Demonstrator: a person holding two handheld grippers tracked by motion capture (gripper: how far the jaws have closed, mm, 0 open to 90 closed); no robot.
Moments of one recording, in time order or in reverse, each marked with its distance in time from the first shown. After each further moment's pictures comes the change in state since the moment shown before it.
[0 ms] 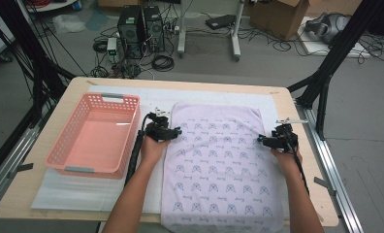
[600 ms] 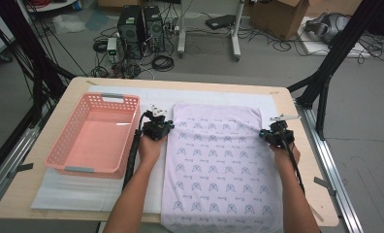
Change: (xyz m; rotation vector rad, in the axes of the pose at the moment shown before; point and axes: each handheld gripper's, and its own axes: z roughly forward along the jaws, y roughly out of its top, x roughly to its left) left arm 0.012 0.004 -0.010 -0.105 -0.005 -0.019; right arm 0.010 0.014 -0.003 -0.008 -0.013 -0.050
